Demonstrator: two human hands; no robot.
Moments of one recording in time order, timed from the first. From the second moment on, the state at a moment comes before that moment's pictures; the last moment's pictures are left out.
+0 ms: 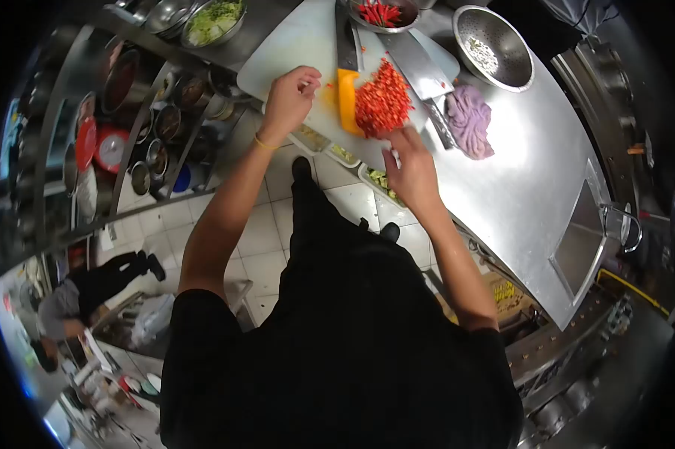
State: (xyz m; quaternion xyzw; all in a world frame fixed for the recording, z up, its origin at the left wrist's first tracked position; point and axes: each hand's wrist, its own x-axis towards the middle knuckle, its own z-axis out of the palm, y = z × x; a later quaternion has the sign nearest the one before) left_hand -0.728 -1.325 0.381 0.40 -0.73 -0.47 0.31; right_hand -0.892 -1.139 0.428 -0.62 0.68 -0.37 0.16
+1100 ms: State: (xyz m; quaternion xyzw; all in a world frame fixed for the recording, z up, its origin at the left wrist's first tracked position) left_hand -0.829 -1.504 0.394 0.08 -0.98 -0.11 0.12; right_hand -0.803 -1.156 0.363 -0.25 0.77 -0.48 0.32
